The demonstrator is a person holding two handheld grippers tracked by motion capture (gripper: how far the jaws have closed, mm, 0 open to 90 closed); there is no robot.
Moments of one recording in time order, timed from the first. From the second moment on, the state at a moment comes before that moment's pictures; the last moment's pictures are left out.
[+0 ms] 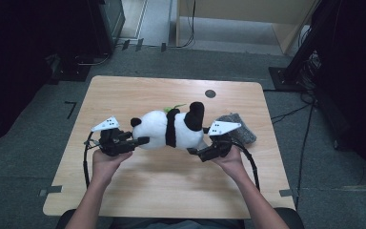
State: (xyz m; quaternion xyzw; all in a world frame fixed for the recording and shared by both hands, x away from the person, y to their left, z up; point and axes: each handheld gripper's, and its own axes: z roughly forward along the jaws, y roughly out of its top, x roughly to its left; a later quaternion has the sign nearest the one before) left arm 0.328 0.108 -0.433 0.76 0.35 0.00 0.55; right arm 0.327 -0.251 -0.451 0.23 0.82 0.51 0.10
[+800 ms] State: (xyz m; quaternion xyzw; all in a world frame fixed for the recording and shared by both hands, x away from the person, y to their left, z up) left arm 0.324 0.090 -0.455 0.77 0.33 0.07 0.54; right arm 0.336 -0.276 -0.433 0.37 0.79 0.48 0.10
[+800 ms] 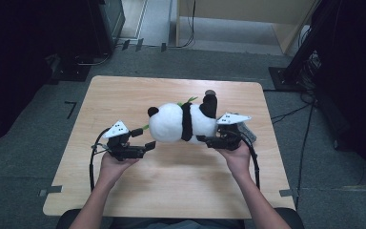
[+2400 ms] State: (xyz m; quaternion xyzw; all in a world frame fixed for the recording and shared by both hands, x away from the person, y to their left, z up) left arm 0.335 0.084 -0.467 0.76 0.39 -0.03 0.51; right arm 0.327 -0.255 -0.447 0.31 0.84 0.44 0.10
